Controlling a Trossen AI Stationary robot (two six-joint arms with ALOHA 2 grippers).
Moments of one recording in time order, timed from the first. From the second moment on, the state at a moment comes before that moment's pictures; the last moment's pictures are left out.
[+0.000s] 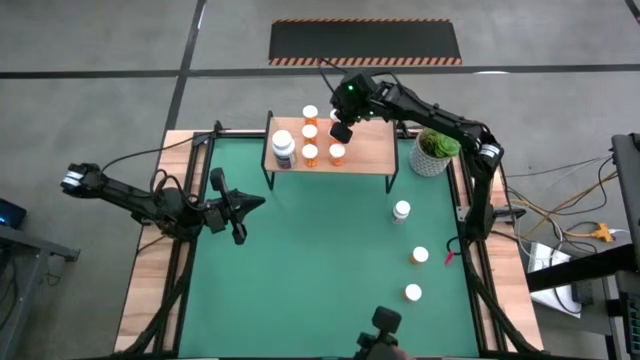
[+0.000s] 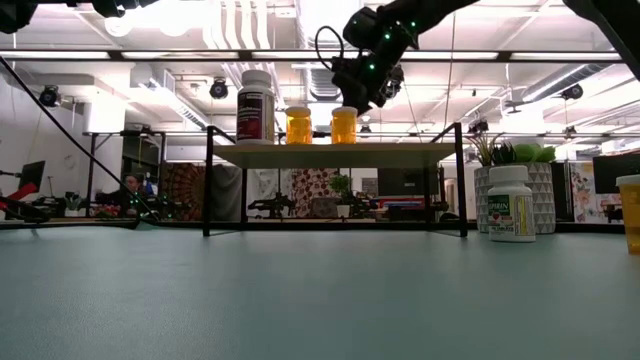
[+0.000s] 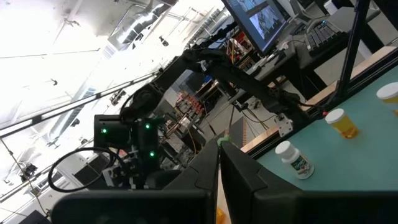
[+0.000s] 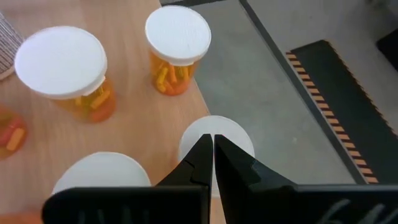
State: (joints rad) left arm -0.30 0.64 0.41 0.47 -0.48 0.85; right arm -0.59 1.92 1.87 -0.72 0.02 -0.26
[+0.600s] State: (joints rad) left arm -0.30 0.64 0.41 0.47 -0.48 0.85; right arm -0.61 1.92 1.83 -0.64 0.03 -0.29
